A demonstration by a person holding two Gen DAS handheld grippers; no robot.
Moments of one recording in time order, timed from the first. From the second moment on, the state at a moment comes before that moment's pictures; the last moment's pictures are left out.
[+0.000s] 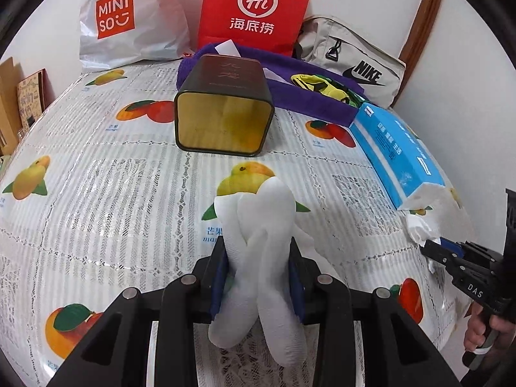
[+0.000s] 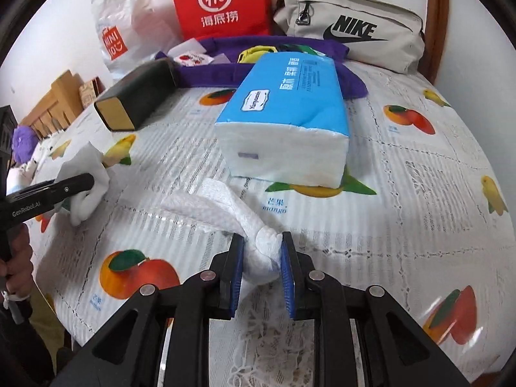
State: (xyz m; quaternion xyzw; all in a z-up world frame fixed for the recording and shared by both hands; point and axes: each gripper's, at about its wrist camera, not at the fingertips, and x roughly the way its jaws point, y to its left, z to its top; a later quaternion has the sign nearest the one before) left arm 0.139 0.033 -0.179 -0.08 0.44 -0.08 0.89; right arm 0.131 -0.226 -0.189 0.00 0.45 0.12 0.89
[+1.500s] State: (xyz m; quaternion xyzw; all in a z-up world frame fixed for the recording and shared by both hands) left arm 0.169 0.039 -0.101 -0.08 0.41 -0.08 0.91; right arm 0.148 -0.220 -0.121 0.01 0.41 0.17 0.90
